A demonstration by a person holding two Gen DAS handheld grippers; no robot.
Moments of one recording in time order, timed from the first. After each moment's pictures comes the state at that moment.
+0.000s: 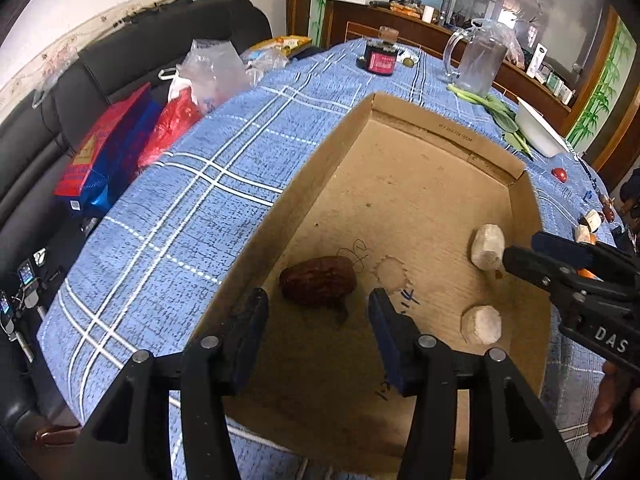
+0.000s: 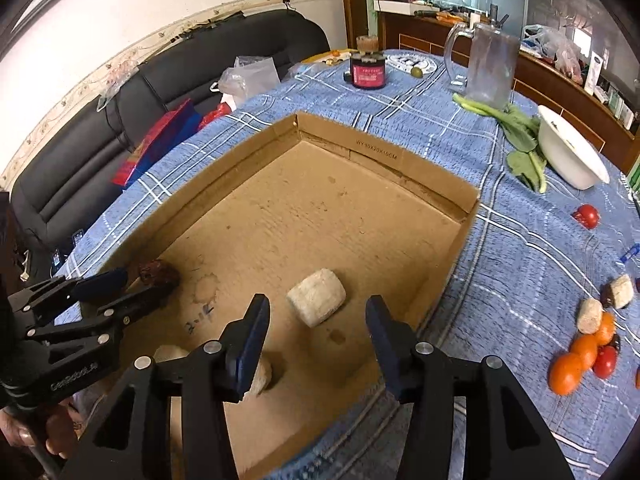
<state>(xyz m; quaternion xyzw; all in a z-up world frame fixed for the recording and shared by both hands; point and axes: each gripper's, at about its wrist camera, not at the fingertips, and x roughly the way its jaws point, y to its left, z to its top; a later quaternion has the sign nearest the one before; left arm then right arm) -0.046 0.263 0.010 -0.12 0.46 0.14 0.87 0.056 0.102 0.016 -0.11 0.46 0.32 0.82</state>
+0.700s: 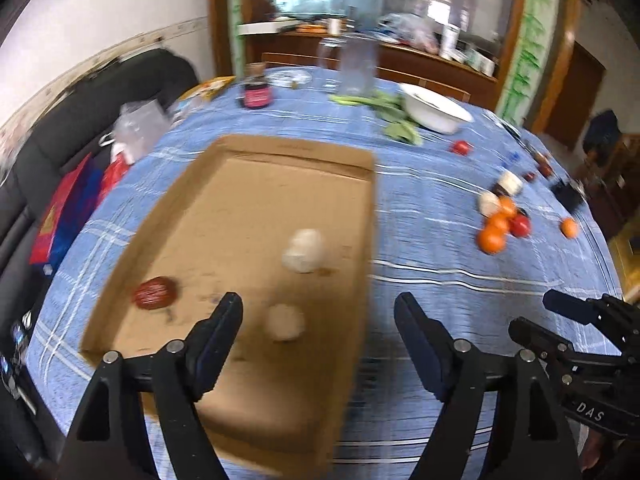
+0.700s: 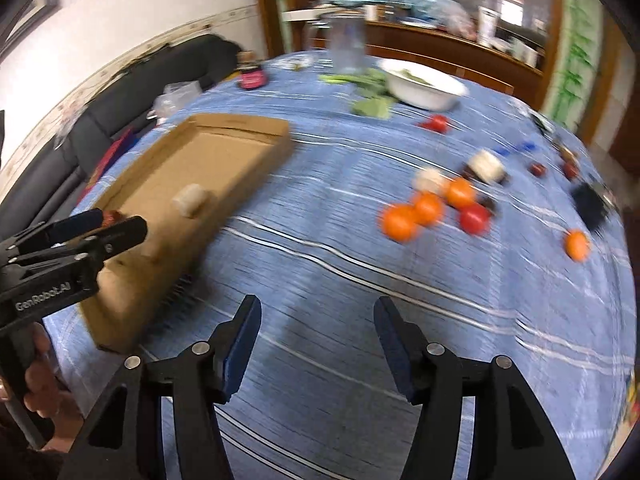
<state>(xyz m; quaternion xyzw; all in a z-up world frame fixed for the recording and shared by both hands) -0.033 0.116 0.046 -0.04 0.43 0.05 0.90 -0.001 -0.068 0.025 -0.05 0.46 0.20 0.86</state>
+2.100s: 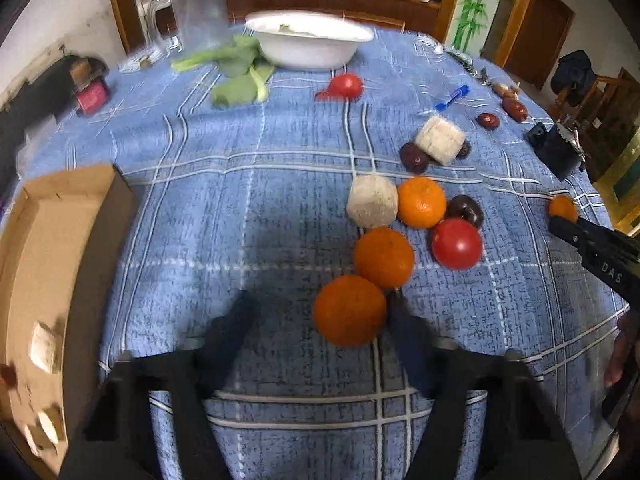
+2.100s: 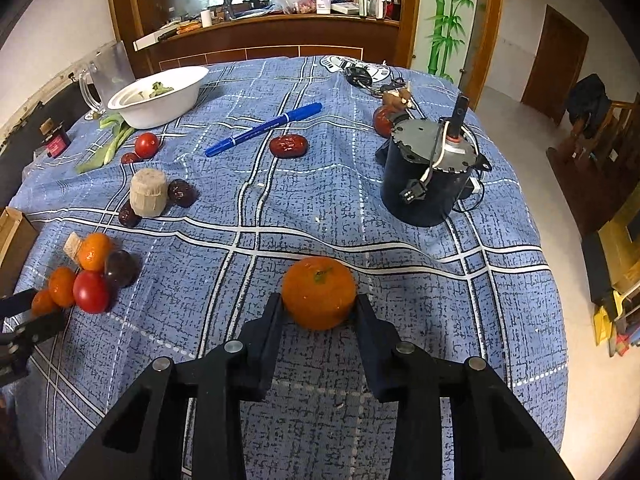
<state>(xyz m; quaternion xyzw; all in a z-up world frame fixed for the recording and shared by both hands) 0.105 -0.037 -0.019 0.00 0.50 -0.04 0.86 0.141 -0.289 -0.021 -0.01 0.46 0.04 0.89</state>
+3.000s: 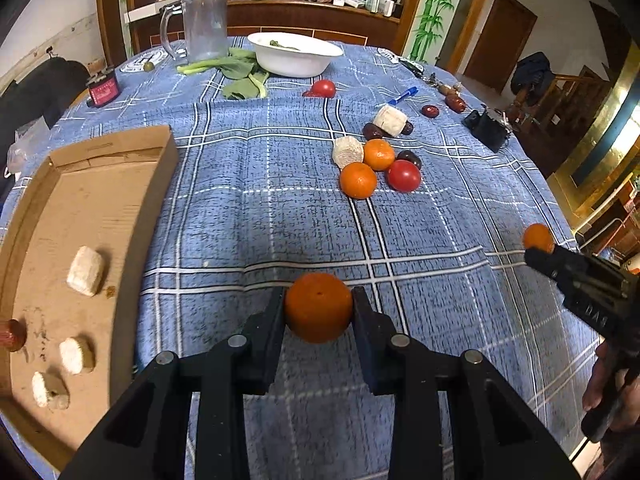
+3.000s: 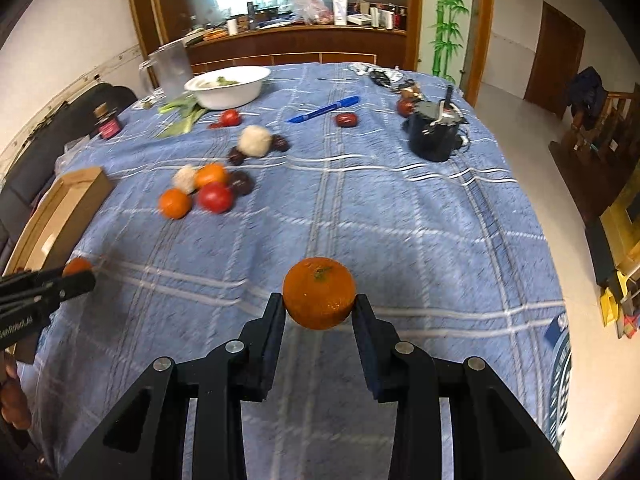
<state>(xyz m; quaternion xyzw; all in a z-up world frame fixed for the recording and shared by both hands) 0.013 0.004 0.016 -0.02 0.49 -0.11 0.87 0.013 -0.237 0.014 0.00 0.46 0.05 0.89</state>
